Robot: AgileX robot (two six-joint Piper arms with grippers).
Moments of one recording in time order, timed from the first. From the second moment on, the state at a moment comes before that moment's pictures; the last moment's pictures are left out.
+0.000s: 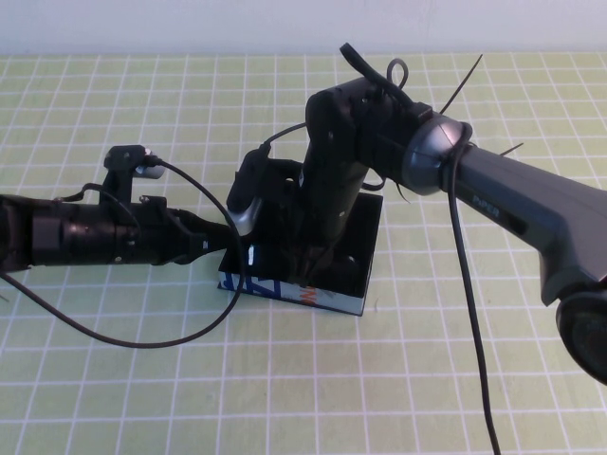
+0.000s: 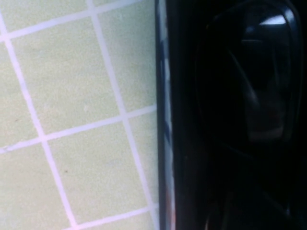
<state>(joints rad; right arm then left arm) 0.67 2.30 -2.07 0.13 1.15 -0.69 -0.08 1.93 -1.02 -1.57 0.86 1.65</state>
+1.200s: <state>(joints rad) 0.67 2.06 -2.17 0.10 1.24 -0.40 0.00 1.73 -1.02 -1.55 0.92 1.57</state>
